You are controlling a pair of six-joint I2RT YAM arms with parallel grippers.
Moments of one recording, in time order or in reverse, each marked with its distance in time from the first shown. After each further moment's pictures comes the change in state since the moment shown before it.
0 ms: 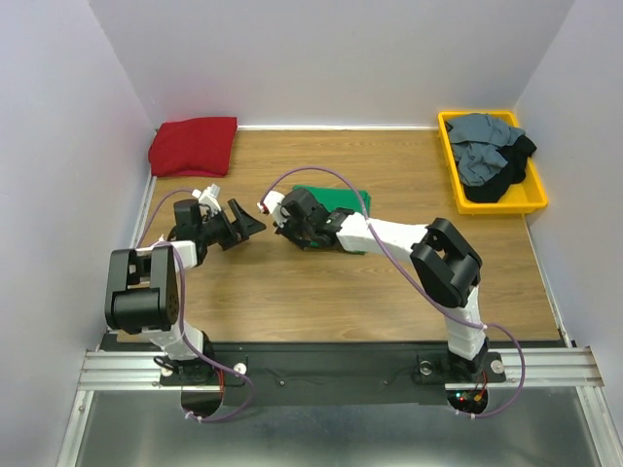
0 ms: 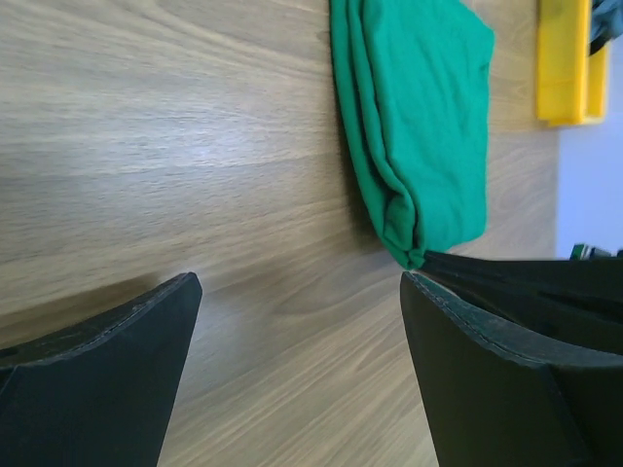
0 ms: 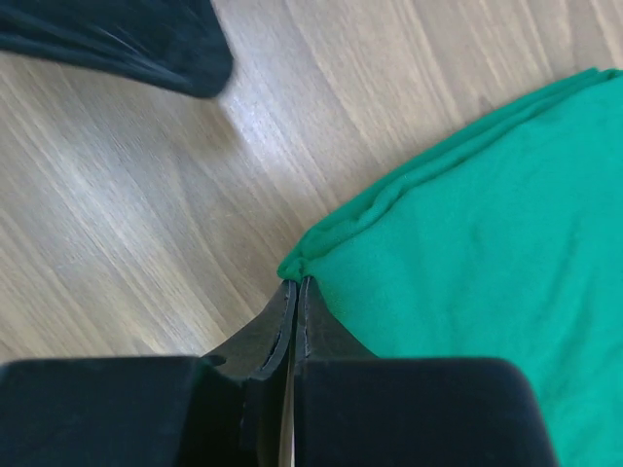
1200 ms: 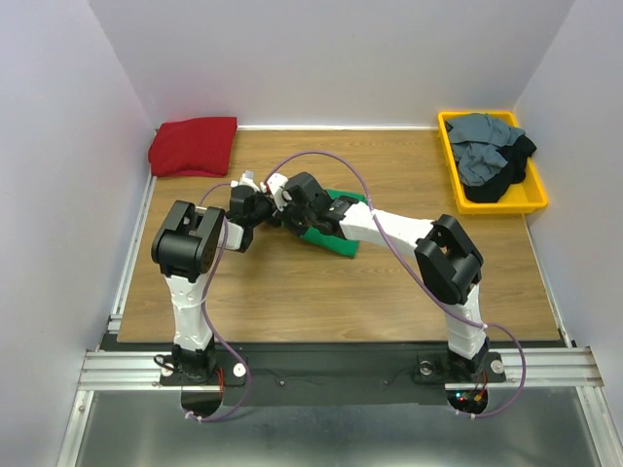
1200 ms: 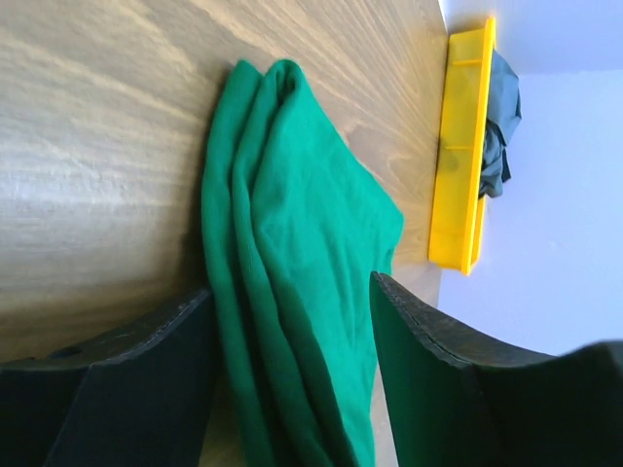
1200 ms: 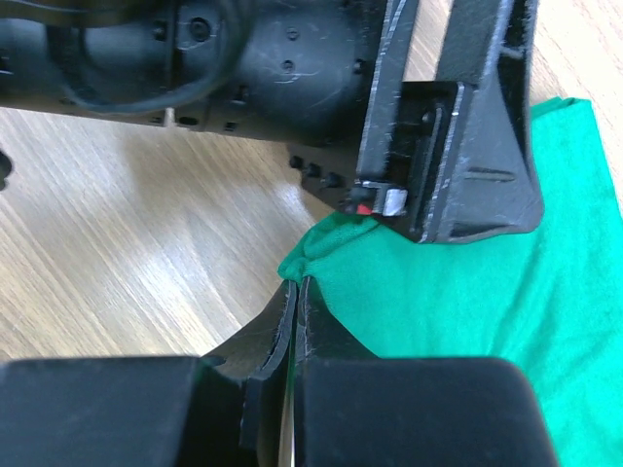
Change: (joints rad) left arm -0.340 0.468 0.243 0.521 -0.348 -0.616; right arm -0.047 -0.003 0.088 -0.006 -0.084 0.097
